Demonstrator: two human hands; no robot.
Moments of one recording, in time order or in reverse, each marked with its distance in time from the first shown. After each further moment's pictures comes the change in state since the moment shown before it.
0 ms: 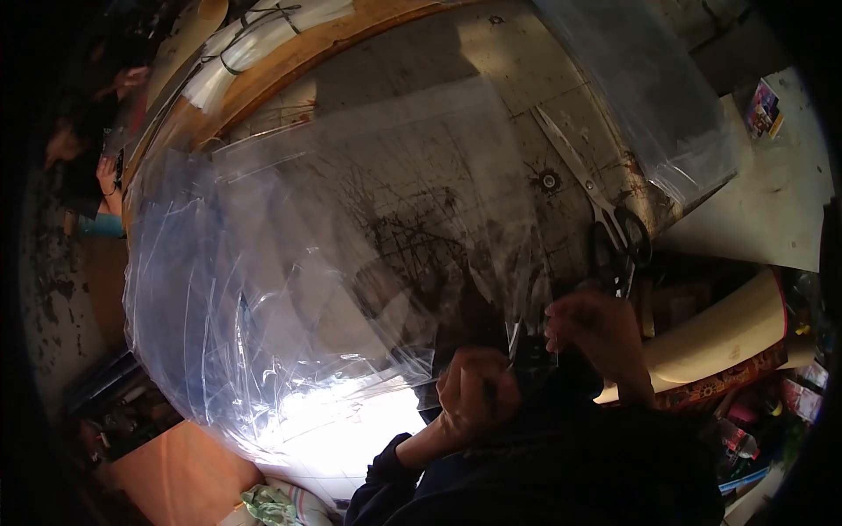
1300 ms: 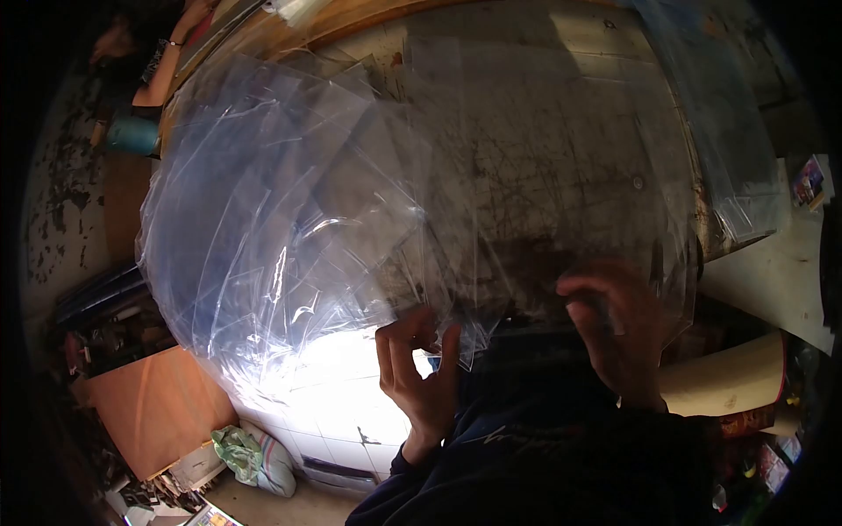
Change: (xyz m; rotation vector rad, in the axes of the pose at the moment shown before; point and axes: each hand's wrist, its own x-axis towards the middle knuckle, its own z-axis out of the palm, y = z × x) left_hand -0.011 -0.002 -0.060 0.376 0.343 -0.610; right_hand 0.012 -0.050 0.053 -0.426 -0.047 -0.773
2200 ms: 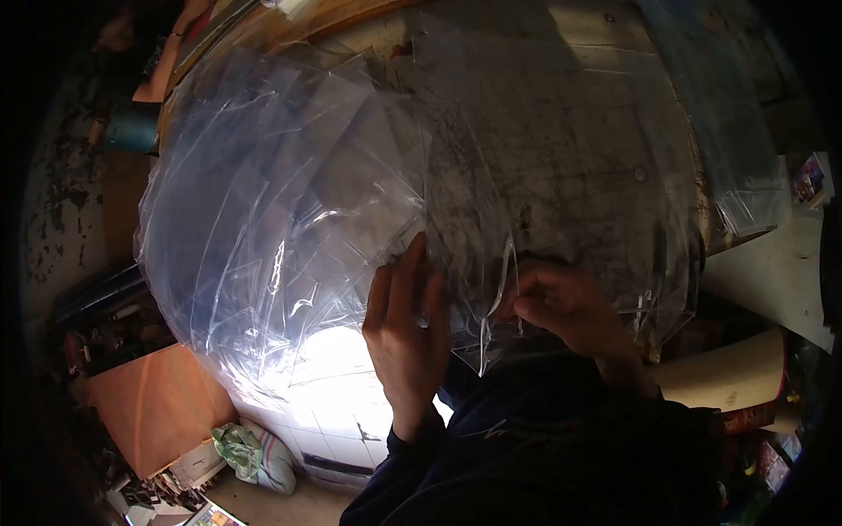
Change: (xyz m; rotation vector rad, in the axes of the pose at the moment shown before) left_hand 0.045 0.013 0.001 0.091 -0.109 0.105; right_hand 0.014 0.031 0.031 0.704 -0.435 0.279
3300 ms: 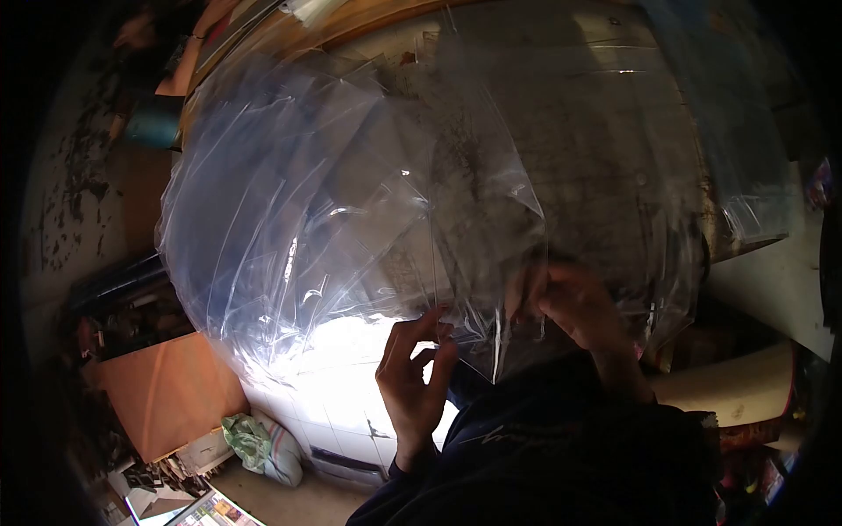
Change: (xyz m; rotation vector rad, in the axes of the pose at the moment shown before) left_hand -0.053 0.000 -0.020 -0.496 -0.122 -0.330; right_hand -0.003 0.029 -0.011 0.412 -0.076 -0.127
